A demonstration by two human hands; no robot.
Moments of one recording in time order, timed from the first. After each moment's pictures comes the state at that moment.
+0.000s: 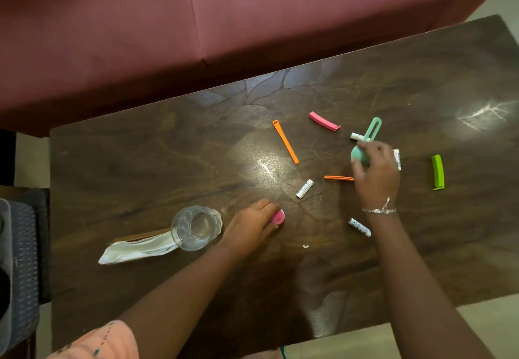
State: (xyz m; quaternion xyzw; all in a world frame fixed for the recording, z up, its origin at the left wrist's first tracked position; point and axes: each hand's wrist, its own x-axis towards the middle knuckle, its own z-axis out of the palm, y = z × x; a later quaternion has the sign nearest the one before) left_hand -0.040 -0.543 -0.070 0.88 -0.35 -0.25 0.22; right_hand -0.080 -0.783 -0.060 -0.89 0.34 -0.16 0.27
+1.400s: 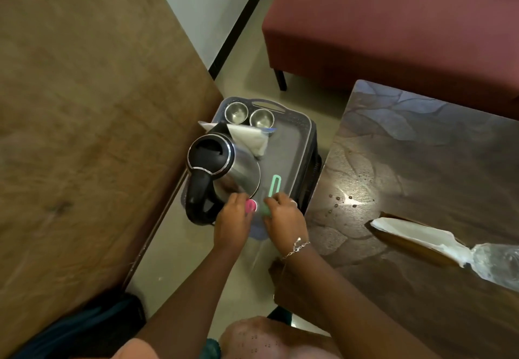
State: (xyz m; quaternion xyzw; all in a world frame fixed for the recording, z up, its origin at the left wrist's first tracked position) left_hand -0.047 0.029 -0.036 0.95 0.19 -0.12 0.23; right_hand -0.023 -0.086 -0.042 -0.93 -0.16 0.22 0.27
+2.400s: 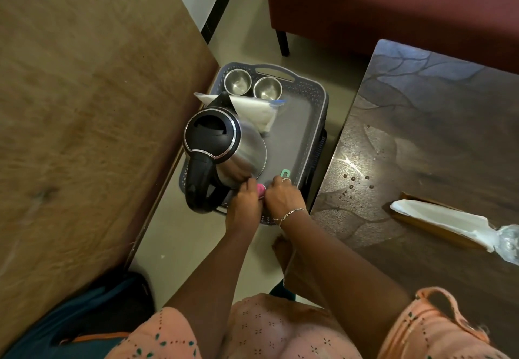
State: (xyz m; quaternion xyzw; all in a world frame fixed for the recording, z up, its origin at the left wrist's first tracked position) left_hand -0.043 0.037 -0.089 0.94 0.19 -0.23 0.17; right_hand -0.003 -0.048 -0.104 -0.92 -0.23 0.30 0.10
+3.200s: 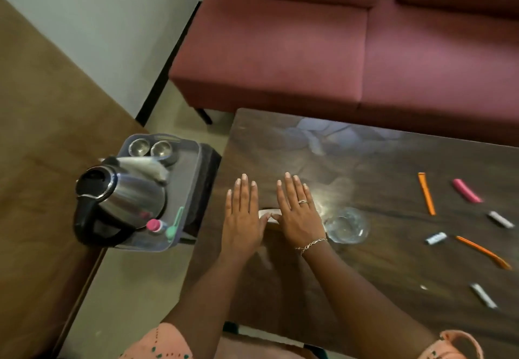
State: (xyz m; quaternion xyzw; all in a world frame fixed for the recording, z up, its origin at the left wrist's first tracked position) left_hand -0.043 -0.227 0.018 1.00 -0.04 -0.05 -0.02; right_hand -0.023 -0.360 -0.006 -0.99 -0.16 0.00 0.03
